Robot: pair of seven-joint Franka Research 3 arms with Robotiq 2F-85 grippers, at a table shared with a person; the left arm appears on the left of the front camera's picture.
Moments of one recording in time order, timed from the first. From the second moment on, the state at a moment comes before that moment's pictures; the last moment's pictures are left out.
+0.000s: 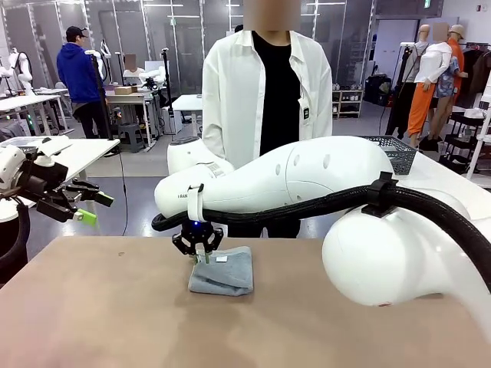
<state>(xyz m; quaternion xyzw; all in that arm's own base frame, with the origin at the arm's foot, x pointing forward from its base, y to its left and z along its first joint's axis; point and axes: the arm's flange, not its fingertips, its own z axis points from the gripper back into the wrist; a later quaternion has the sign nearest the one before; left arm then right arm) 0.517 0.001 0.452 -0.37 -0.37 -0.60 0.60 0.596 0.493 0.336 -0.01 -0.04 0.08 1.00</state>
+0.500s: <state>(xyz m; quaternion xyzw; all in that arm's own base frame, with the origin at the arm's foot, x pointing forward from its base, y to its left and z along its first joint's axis) 0.517 0.001 0.452 -0.37 -0.37 -0.60 0.61 0.585 0.464 0.390 0.05 -0.04 0.10 0.99</state>
